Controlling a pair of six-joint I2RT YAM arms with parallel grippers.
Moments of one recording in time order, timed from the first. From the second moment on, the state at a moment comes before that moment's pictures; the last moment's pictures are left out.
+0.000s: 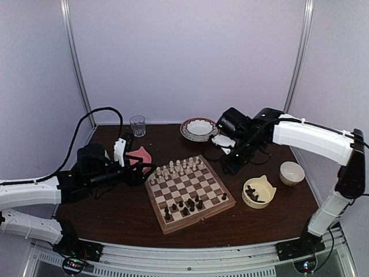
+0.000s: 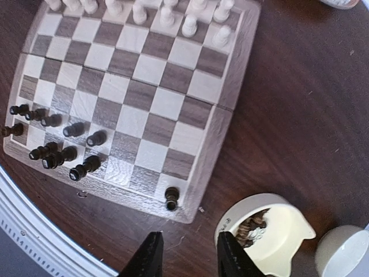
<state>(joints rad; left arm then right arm) -0.85 1.02 0.55 0.21 -0.02 -0.32 0.85 1.72 1.56 -1.12 0.09 0.10</state>
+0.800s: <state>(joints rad) -0.85 1.00 0.55 0.18 -0.08 -0.29 0.60 1.43 0.79 -0.50 0.13 0.29</state>
